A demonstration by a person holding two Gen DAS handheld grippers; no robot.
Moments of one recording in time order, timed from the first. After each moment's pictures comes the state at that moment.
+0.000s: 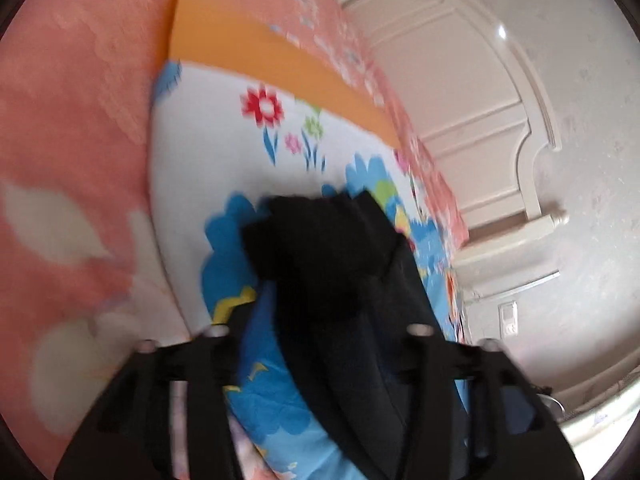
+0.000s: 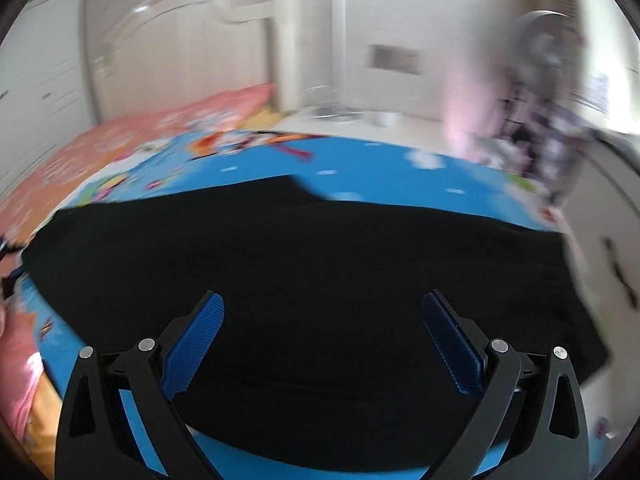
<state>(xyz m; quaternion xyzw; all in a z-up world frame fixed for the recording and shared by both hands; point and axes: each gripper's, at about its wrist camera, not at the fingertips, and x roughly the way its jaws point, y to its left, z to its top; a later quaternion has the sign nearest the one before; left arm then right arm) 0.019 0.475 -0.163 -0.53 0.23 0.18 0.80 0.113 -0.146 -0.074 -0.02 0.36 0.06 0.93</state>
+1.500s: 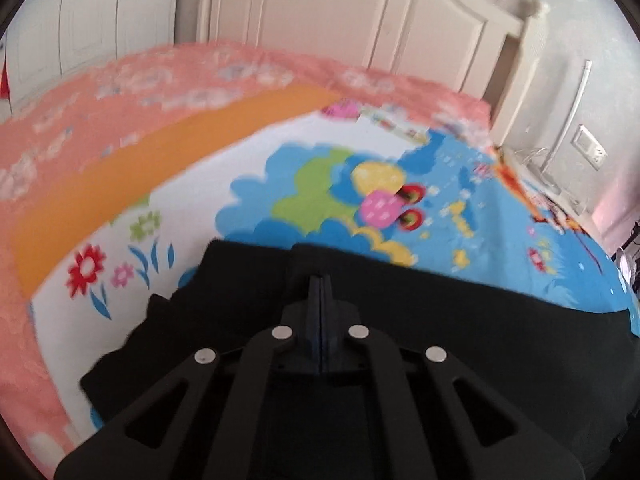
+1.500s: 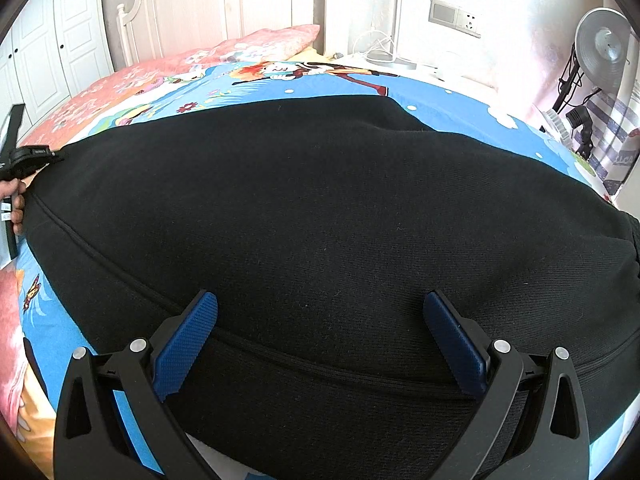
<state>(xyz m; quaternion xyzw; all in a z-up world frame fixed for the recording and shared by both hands) 0.176 0.397 -0.128 -0.15 0.35 0.18 0.91 0.123 -0.071 -0.137 -0.05 0.43 0.08 0.90</state>
